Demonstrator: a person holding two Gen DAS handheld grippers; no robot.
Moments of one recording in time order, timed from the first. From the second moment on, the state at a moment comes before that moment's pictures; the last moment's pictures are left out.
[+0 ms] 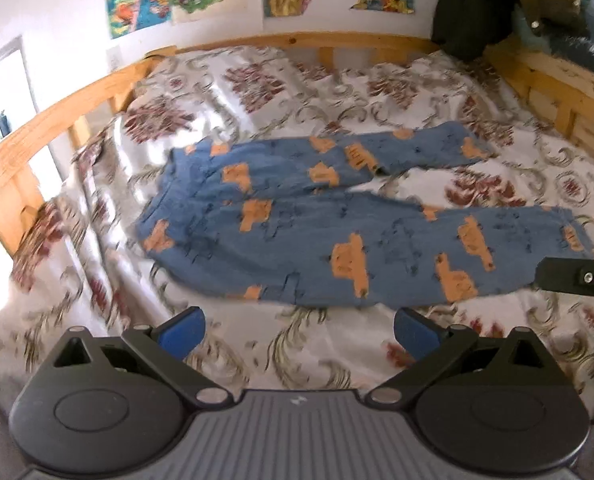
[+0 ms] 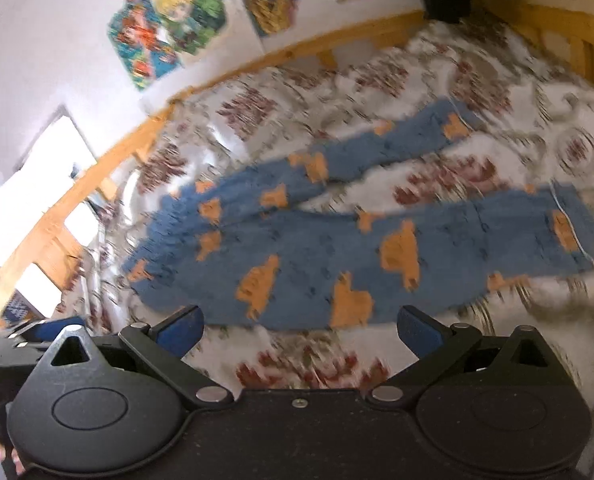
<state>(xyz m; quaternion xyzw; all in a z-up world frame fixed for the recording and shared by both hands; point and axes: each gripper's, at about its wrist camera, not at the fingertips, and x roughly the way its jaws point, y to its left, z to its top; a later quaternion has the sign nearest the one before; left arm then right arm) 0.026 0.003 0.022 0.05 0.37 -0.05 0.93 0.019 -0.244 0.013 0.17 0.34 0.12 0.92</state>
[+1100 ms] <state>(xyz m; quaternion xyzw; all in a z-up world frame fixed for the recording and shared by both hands) 0.526 0.060 -0.044 0.21 0.51 -0.31 0.78 0.555 -0.187 -0.067 -0.12 0.40 0.40 0.82</state>
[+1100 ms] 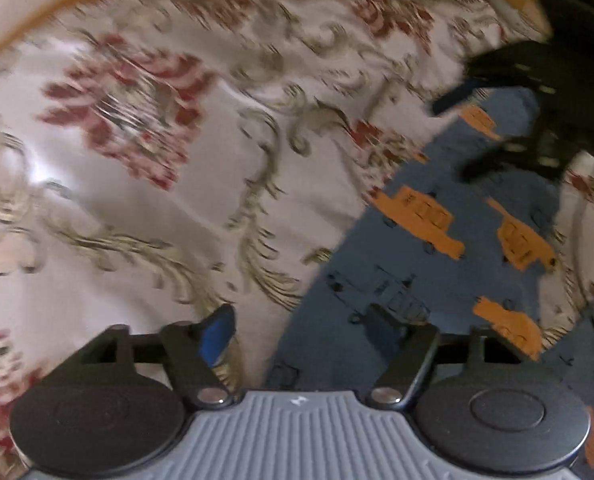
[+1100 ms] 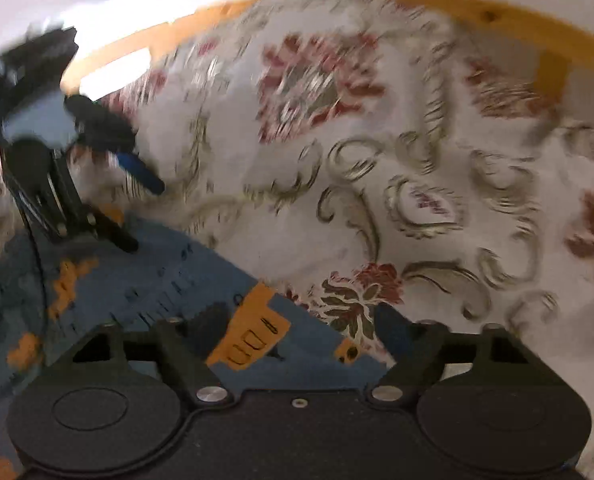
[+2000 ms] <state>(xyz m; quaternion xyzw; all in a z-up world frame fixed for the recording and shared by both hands) 0.510 0.052 -0.040 0.22 0.51 -0.21 0.81 0.538 -0.154 -0.077 -0.28 0.35 0.34 0.83</state>
